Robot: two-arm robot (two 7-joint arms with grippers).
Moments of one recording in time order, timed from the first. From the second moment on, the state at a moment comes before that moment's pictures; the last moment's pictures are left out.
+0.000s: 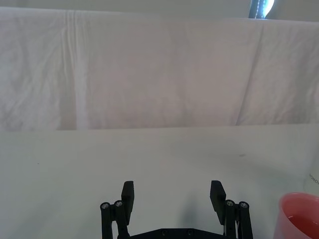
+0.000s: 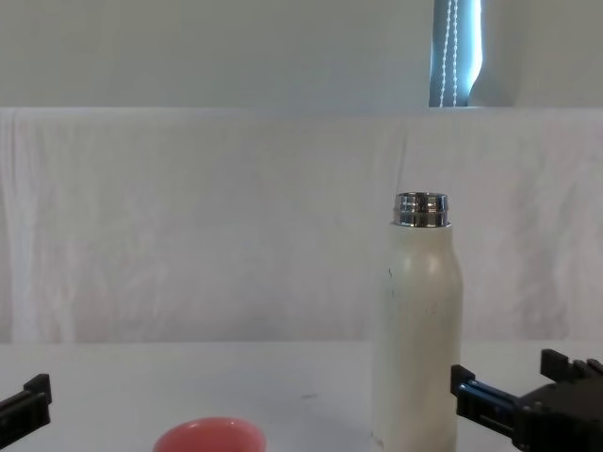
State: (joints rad) left arm 0.27 0.24 0.04 -1.85 -0.25 -0.02 -0.02; right arm -0.05 0.15 -0.25 -1.67 0.14 -0.05 0.14
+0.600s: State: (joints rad) left arm 0.27 0.24 0.04 -1.85 -0.25 -0.02 -0.02; right arm -0.11 0.09 -0.20 -1.65 0.09 -0.10 0.09
